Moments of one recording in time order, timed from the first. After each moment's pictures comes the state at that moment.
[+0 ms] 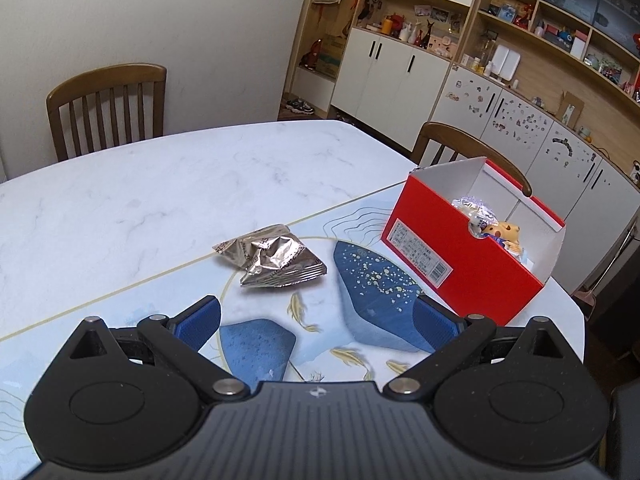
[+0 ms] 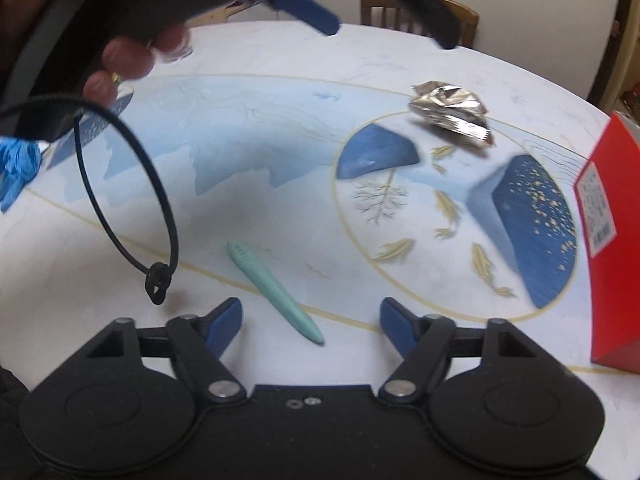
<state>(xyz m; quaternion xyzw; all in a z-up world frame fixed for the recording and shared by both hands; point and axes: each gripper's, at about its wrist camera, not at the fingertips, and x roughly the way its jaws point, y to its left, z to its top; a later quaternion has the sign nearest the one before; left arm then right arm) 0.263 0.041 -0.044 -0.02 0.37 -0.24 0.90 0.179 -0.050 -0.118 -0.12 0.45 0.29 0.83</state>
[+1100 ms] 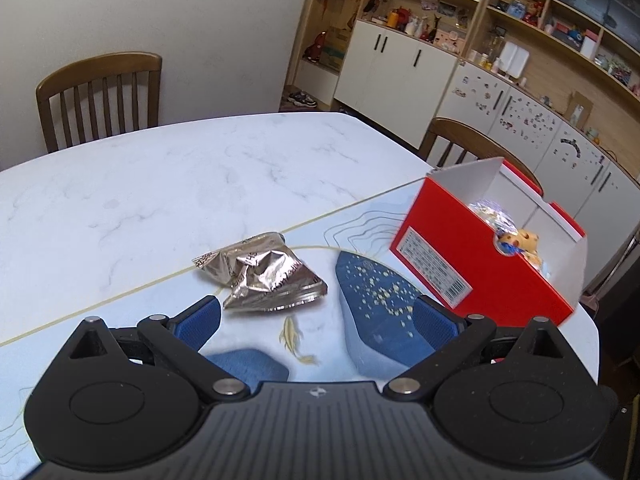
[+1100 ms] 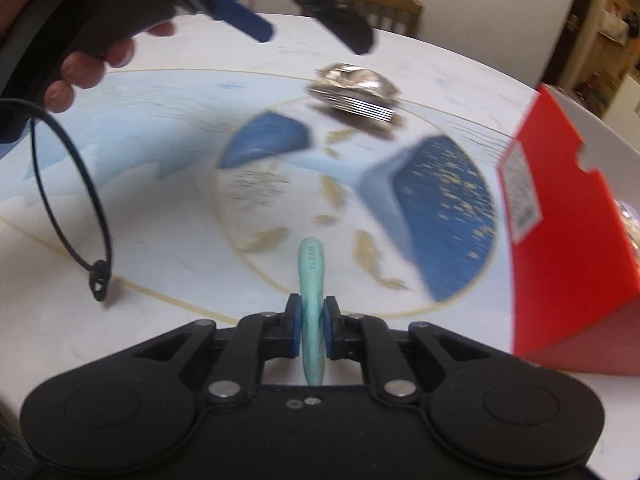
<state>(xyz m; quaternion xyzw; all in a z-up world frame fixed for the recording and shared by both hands) 0.308 0.013 -0.067 -0.03 0.38 -0.23 0.89 0.213 -0.108 -0.126 -0.14 0.46 0.21 0.85</state>
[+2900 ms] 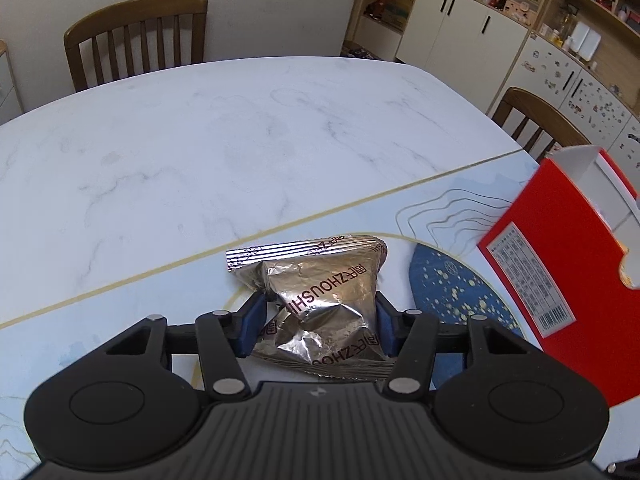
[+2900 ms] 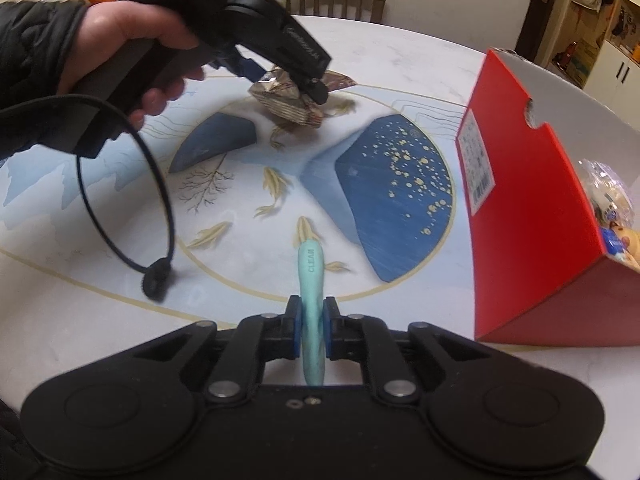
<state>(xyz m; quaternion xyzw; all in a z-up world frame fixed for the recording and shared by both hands) 0.375 -0.012 -0.122 -0.03 0.45 -0.15 0.88 0.226 -0.140 -0.126 -0.10 0.47 0.18 0.86</state>
